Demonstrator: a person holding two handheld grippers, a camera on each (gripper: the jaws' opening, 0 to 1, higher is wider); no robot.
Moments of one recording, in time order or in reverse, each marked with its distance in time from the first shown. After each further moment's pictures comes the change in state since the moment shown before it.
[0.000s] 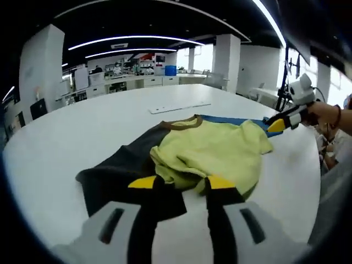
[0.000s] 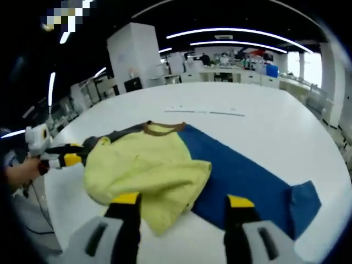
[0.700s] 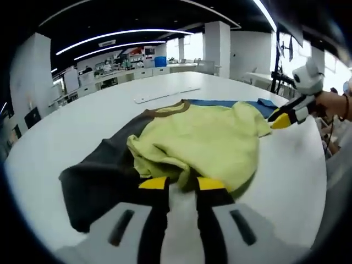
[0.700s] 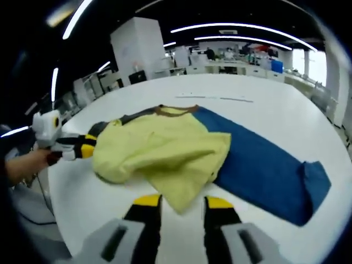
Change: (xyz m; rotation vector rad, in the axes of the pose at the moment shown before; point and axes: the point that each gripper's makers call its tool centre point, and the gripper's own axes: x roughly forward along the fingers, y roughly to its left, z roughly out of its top) left arm 0.029 -0.010 -0.023 0.071 0.081 -0.018; right arm 0.000 0.028 -0.040 -0.012 0.068 0.029
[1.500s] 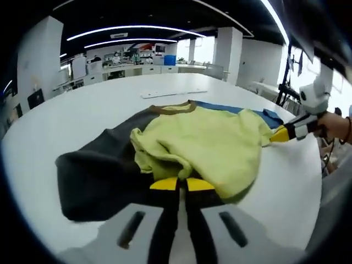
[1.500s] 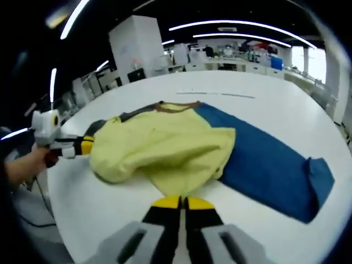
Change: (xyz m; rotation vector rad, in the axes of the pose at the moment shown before) left arm -0.009 -0.004 0.003 -0.150 -0.004 0.016; right arm 0.001 0.004 0.001 0.010 -0.003 0.001
